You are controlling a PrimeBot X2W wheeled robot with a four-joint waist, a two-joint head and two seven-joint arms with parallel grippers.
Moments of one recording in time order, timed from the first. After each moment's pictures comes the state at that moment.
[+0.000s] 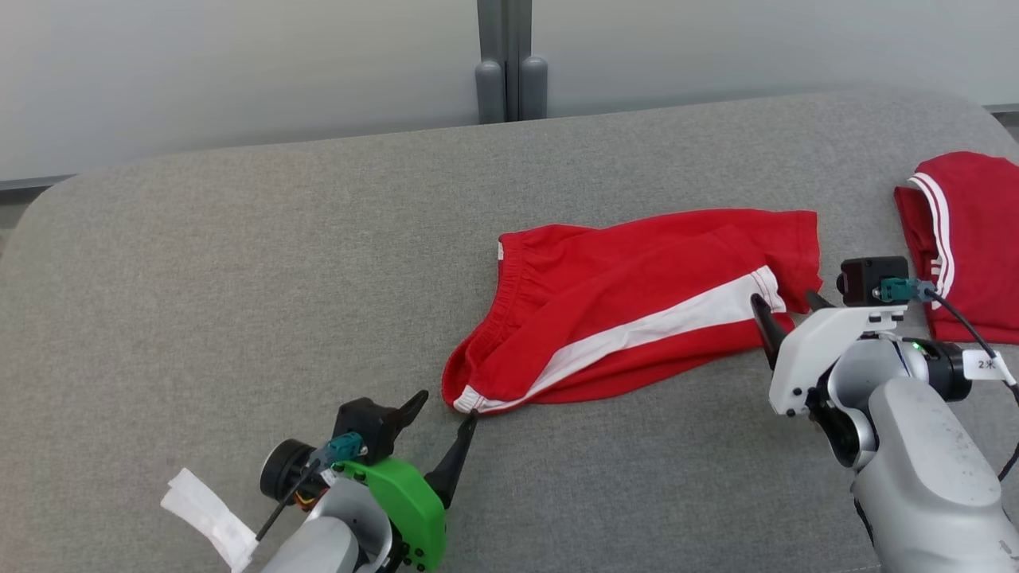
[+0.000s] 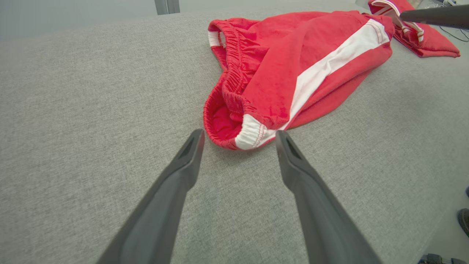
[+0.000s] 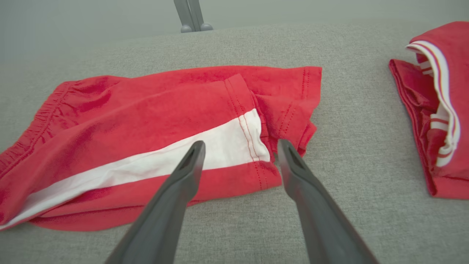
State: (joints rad) left arm -0.30 0.17 -0.60 0.51 -0.45 -0.13 -0.08; right arm -0.43 -0.16 0.05 0.57 0.24 0.13 0.20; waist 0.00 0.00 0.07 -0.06
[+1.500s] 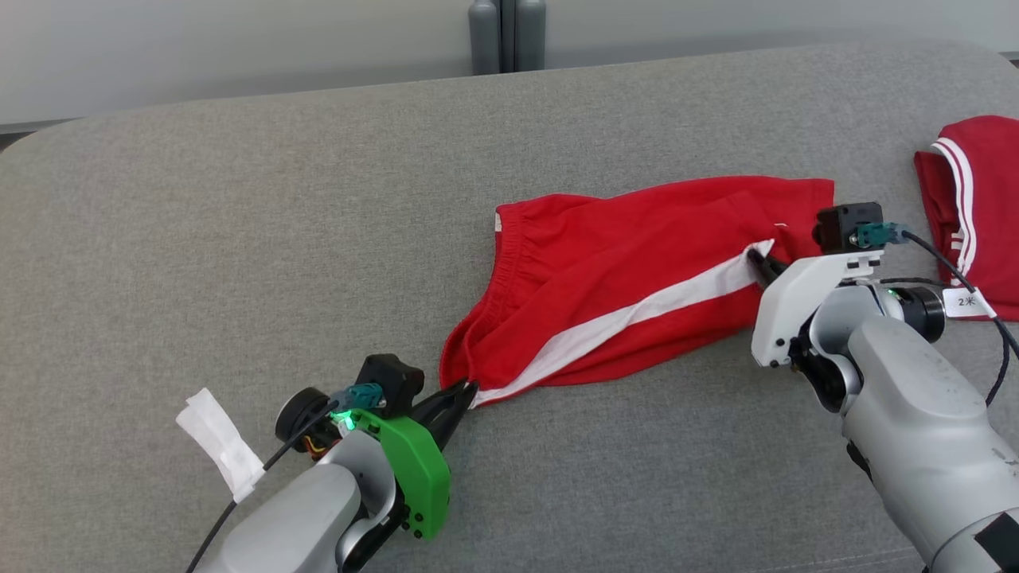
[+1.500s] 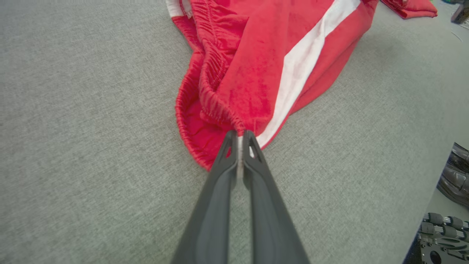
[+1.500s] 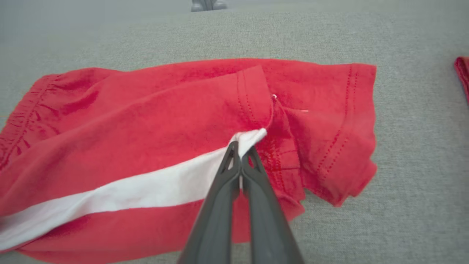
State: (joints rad) left arm -0.55 0.28 -0.98 0.58 -0.74 -0.13 -0.08; right arm -0.70 -0.24 0.37 0.90 0.52 0.13 0.07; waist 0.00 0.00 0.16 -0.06
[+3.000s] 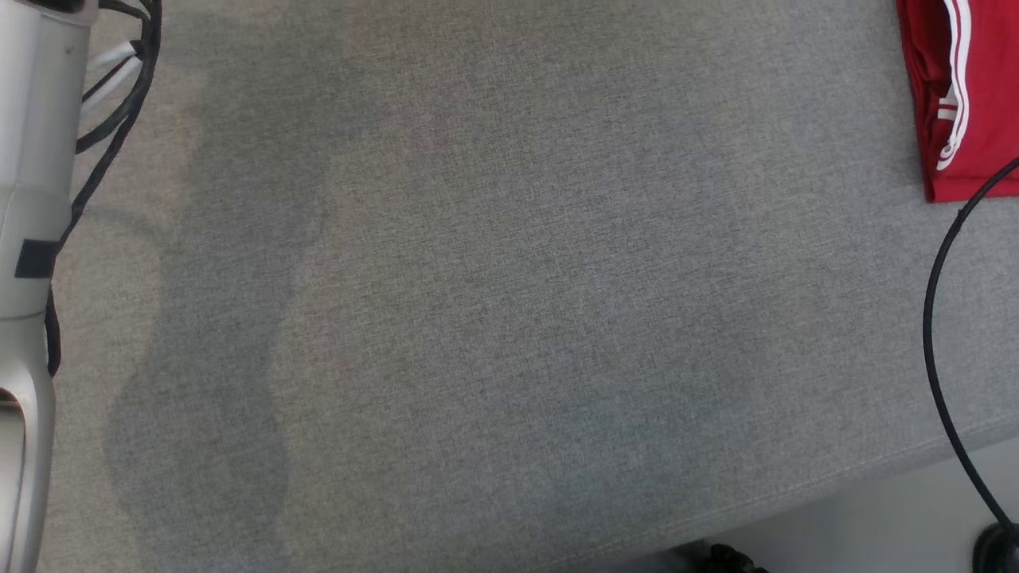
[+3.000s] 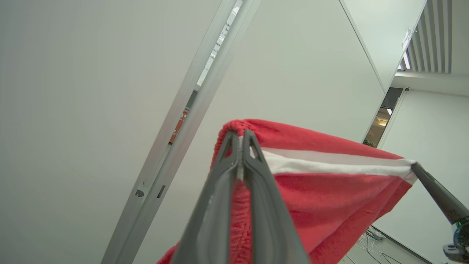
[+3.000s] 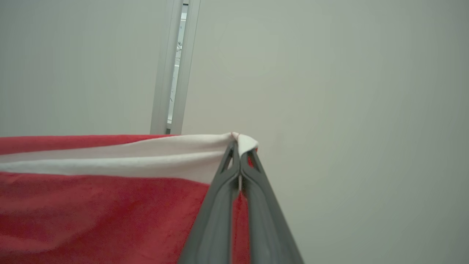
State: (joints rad) left arm -1.41 0.30 -0.49 0.56 -1.05 -0.12 -0.26; right arm -1.52 -0.28 0.23 0.68 0.35 0.13 -0.26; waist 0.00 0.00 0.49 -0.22
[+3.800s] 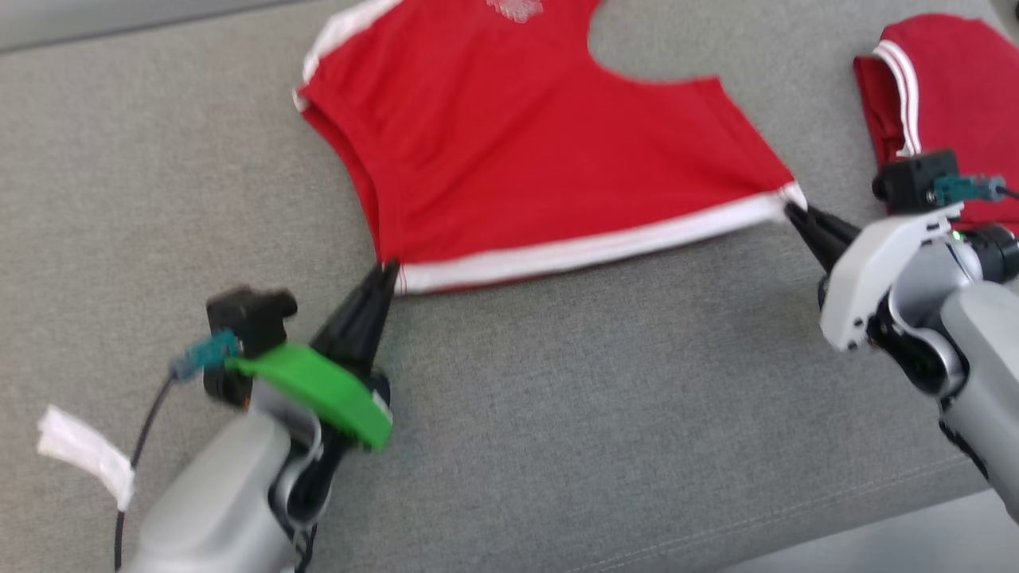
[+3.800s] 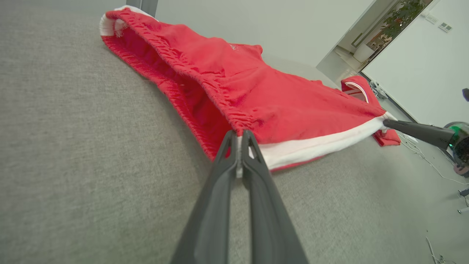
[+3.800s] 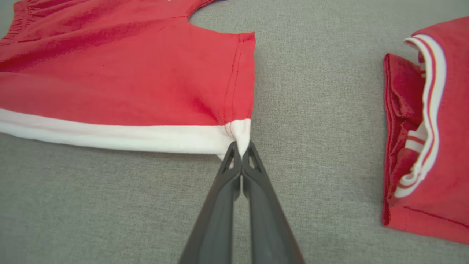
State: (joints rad) left arm -0.56 0.33 -0.74 0.45 -0.97 -0.13 -0.26; right arm -0.66 -0.54 0.57 0.47 0.75 0.13 0.15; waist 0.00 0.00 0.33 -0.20
